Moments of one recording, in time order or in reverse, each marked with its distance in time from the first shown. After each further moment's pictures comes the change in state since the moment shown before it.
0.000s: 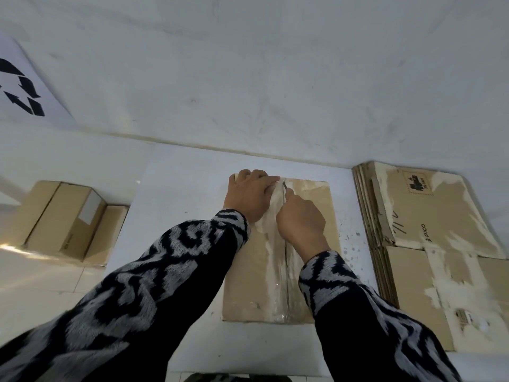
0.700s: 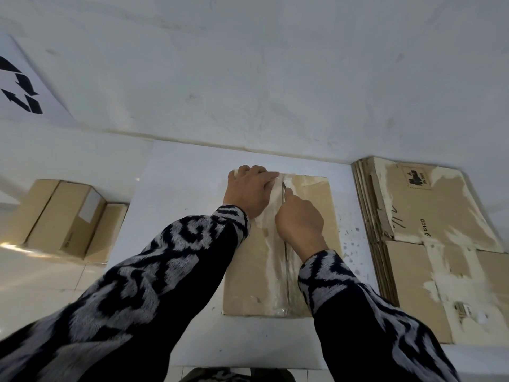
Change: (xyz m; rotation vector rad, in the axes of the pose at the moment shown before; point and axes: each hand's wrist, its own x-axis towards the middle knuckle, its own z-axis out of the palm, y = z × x) left_hand 0.000 -0.002 0.002 -0.018 0.007 0.000; right_hand -0.008 0.002 0.005 0.027 -0.010 -0.008
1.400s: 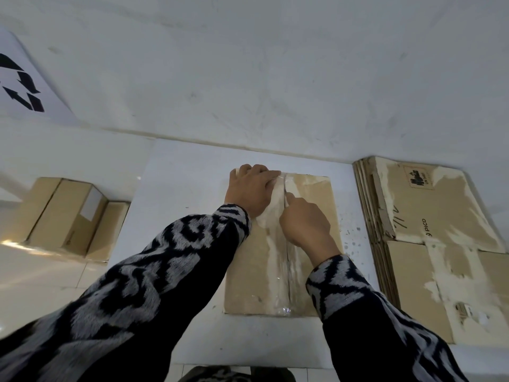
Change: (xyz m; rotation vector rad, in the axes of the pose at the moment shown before) left_hand -0.001 0.002 0.000 0.006 0.001 0.000; right_hand -0.005 0.009 -0.005 0.022 -0.069 -0.034
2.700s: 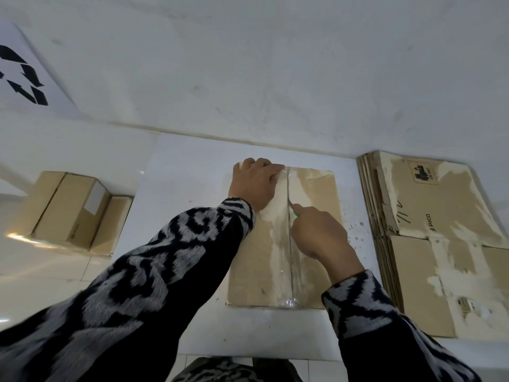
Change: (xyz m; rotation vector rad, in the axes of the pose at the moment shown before) left_hand 0.002 -0.003 0.002 0.015 0.010 0.002; right_hand -0.034 0.012 -0.009 -0.129 -0.079 -0.031
